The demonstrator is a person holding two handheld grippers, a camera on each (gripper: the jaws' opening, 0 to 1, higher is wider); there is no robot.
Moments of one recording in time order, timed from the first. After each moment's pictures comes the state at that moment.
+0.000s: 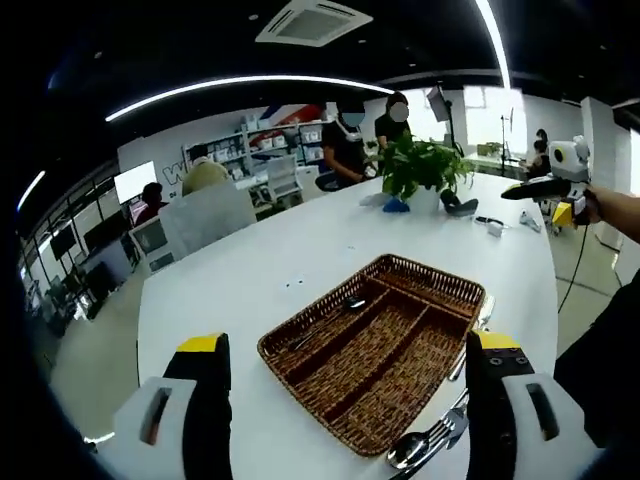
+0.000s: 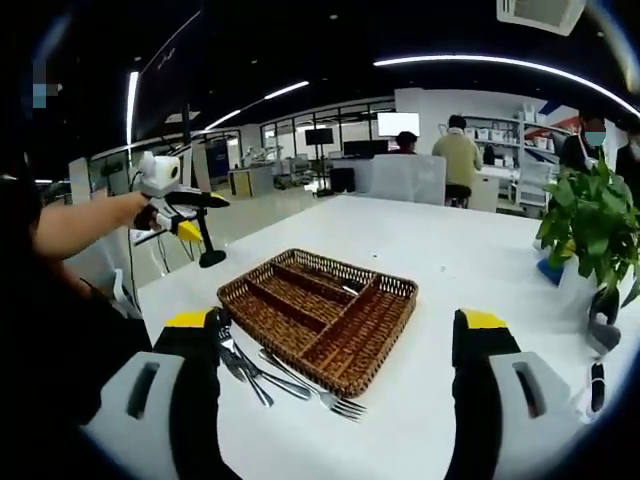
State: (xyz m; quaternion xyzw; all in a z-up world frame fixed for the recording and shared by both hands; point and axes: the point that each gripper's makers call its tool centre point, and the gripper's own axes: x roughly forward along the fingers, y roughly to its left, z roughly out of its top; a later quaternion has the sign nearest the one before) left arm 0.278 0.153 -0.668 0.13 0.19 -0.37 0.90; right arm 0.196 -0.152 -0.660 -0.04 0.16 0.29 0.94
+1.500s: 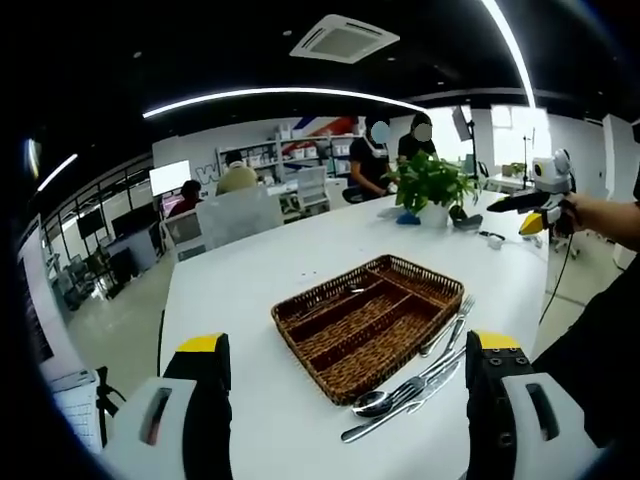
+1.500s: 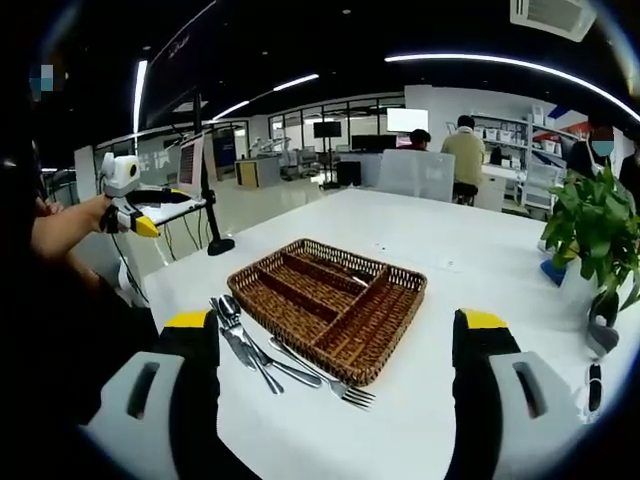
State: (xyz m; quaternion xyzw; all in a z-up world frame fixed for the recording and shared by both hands) left arm 0.186 0.193 -0.652 0.10 0.16 -0.31 0.93; right arm 0.174 -0.138 -0.661 -0.05 0.18 0.30 0.93
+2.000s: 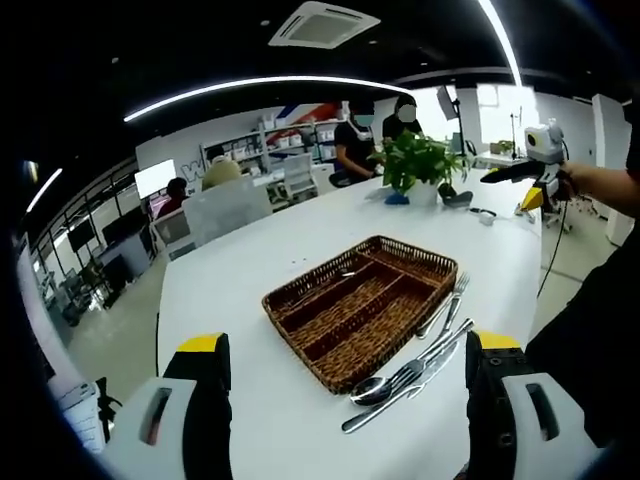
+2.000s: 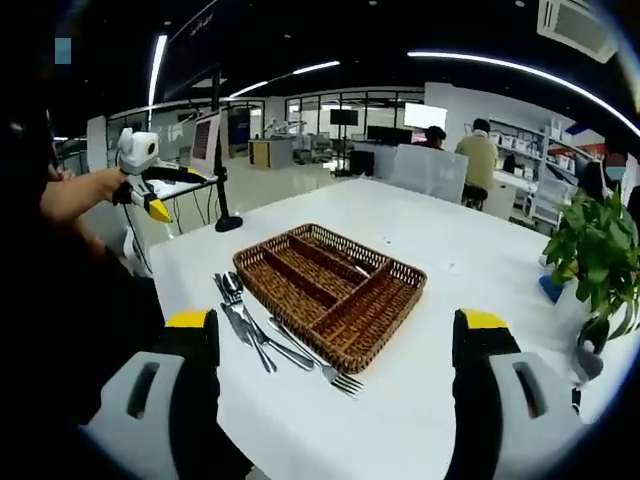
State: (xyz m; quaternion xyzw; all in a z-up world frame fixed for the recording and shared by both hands) left arm 0.184 0.188 -0.668 0.14 0.18 -0.33 0.92; right arm 0.167 -0.143 -0.653 -0.11 0.19 0.34 0.91
